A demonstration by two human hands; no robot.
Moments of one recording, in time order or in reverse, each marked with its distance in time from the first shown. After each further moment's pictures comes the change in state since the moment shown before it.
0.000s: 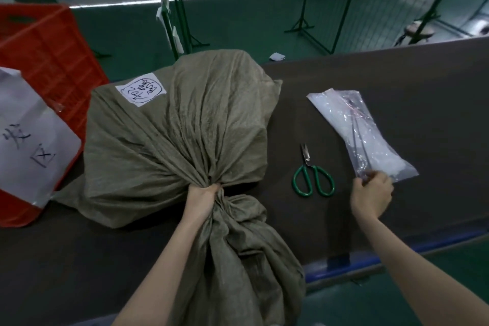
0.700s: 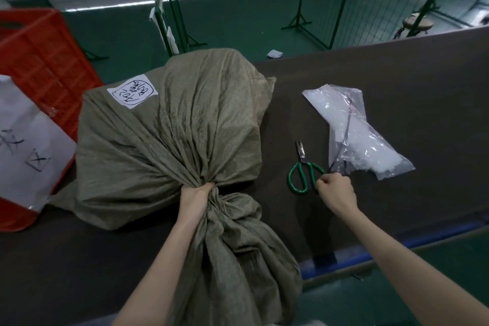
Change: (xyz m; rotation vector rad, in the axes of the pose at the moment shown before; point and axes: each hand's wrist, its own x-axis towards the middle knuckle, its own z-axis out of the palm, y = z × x) left_hand 0.001 -0.003 0.004 -0.039 0.094 0.008; right_hand -0.028 -0.026 -0.009 -0.096 -0.584 -0.170
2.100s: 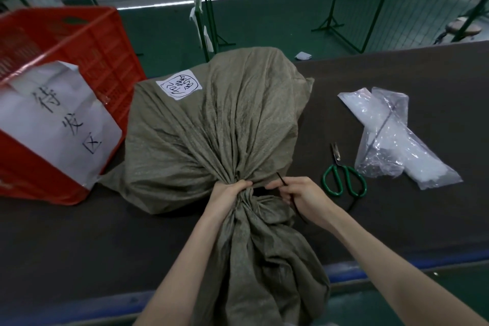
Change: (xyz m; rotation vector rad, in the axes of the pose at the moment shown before) left_hand -0.011 0.011 -0.029 -0.090 -0.137 -0.164; right_hand -0.055 -0.091 0.071 0.862 -0.716 -0.201
